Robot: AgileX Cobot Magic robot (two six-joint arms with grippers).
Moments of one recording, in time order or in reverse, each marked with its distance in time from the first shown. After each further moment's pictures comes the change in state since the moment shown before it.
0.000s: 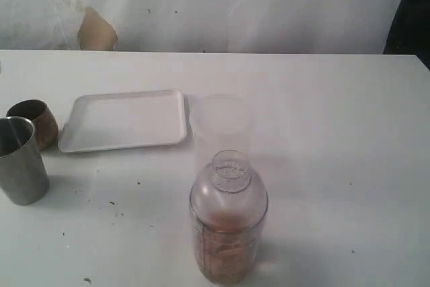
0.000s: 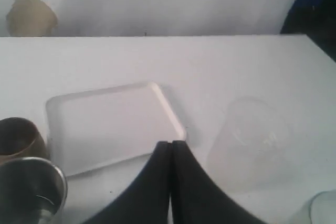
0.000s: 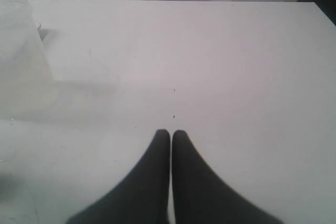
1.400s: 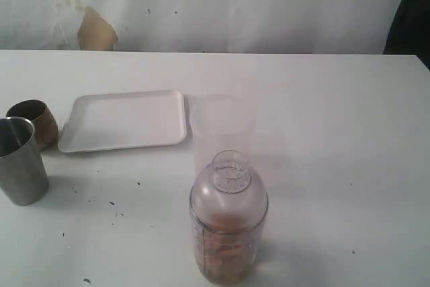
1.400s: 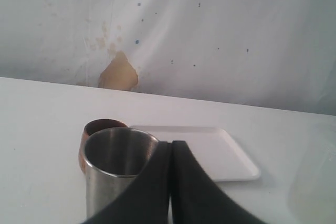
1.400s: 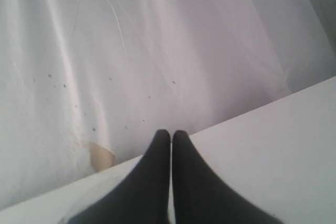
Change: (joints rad) left arm 0.246 -0.723 0.693 0.274 -0.334 -0.232; right arm 0.017 0.000 0.000 0.092 -0.451 0.389
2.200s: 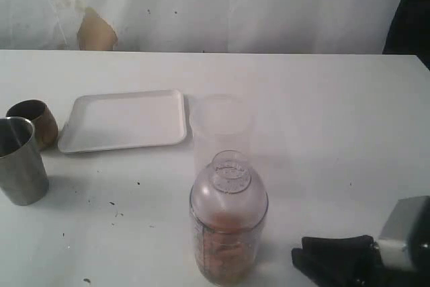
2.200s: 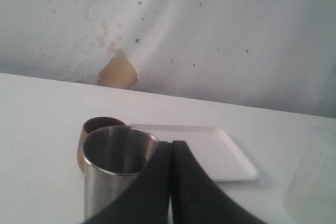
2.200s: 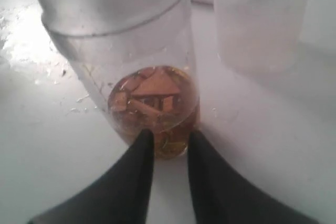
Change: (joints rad) left arm 0.000 0.000 0.000 0.001 0.003 -0.019; right arm 0.146 1.072 0.002 -0.951 -0.673 0.212
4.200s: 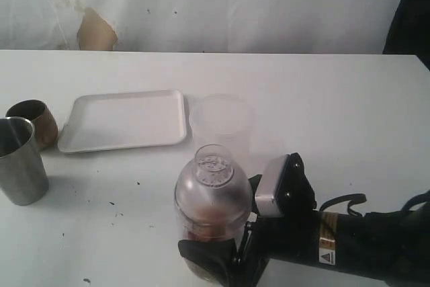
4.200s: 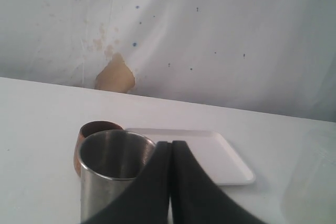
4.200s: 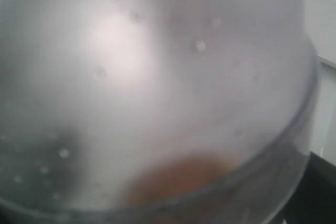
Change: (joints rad) left arm 0.000 0.000 0.000 0.000 -0.014 -0.002; right arm 0.209 0.750 -0.375 0.132 -0.401 -0.339
